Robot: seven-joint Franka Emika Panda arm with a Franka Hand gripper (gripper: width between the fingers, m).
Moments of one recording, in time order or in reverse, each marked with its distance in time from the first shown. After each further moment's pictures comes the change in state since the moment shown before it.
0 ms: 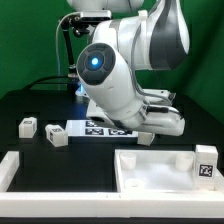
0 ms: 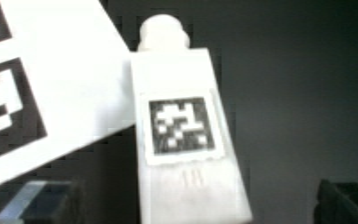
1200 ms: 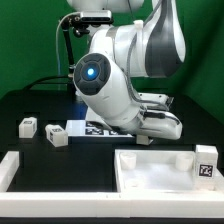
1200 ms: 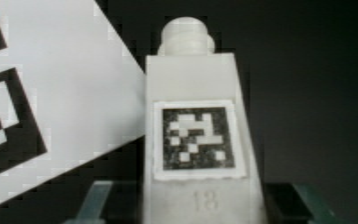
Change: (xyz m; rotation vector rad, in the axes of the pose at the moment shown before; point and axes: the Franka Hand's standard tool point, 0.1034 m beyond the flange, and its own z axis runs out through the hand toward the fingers) arm 0.002 0.004 0.004 0.010 -0.016 0.014
